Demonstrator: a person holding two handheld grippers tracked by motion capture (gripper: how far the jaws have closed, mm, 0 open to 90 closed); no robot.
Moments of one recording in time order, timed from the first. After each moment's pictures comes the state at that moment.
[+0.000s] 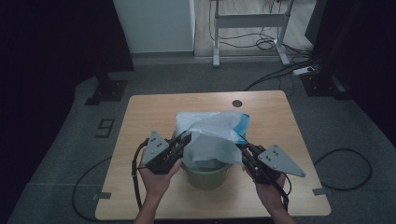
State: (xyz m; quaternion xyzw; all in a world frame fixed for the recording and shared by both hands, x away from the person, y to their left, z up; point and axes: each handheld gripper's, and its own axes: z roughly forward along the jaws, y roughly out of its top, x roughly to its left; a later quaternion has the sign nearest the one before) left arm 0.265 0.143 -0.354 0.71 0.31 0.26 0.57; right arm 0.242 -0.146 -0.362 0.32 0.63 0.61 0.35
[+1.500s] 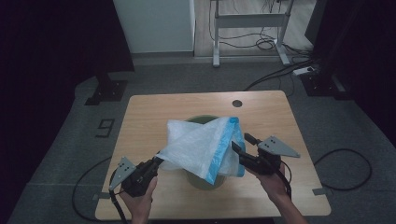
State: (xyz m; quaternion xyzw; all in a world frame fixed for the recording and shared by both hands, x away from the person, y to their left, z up) left arm 0.234 0.209 -0.413 0.63 0.40 0.22 0.62; right arm 0.283 -0.165 -0.396 0.38 0.68 0.56 0.27
